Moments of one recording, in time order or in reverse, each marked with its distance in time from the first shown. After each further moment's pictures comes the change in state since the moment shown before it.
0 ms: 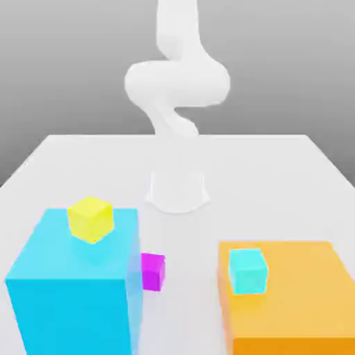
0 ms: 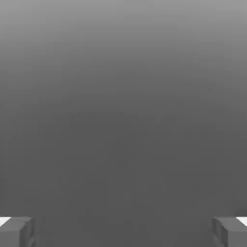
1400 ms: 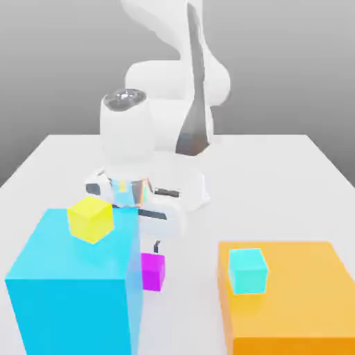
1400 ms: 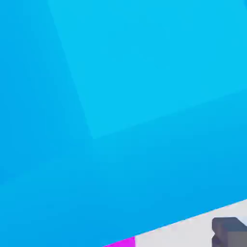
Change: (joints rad) arm -0.017 0.668 -0.142 -0.594 -0.029 0.556 0.016
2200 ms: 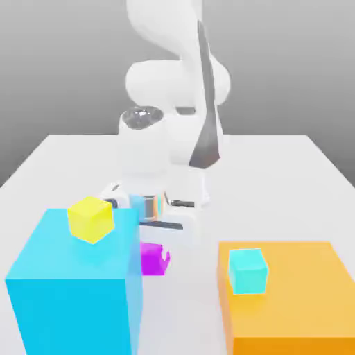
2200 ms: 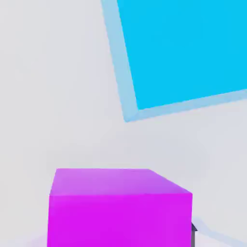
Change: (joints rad) arm -0.064 -0.008 0.099 -0.007 0.035 -0.006 -0.027
